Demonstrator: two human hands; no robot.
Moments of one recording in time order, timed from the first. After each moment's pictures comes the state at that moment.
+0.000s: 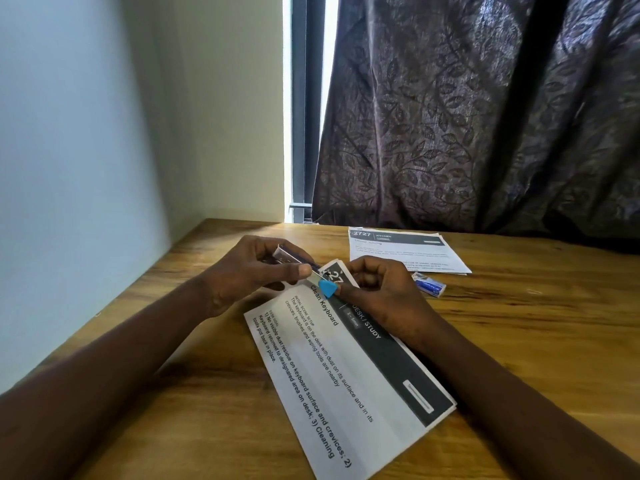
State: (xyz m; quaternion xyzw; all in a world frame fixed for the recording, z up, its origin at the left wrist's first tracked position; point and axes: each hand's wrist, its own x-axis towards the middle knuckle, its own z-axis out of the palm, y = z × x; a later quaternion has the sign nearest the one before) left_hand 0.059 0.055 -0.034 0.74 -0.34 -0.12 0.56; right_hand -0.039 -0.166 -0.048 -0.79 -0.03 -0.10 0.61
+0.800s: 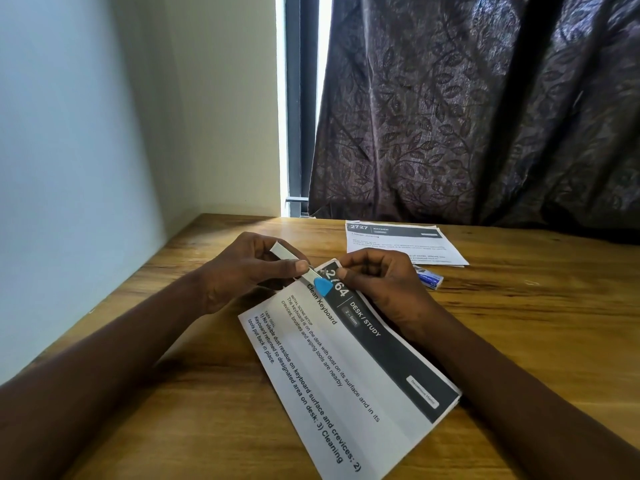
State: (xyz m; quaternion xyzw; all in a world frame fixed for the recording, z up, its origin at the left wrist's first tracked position) left_hand 0.051 0.052 -0.032 0.76 -0.31 -0.16 0.55; right_hand -0.037 -0.169 -0.050 -0.72 0.00 -0.11 0.69
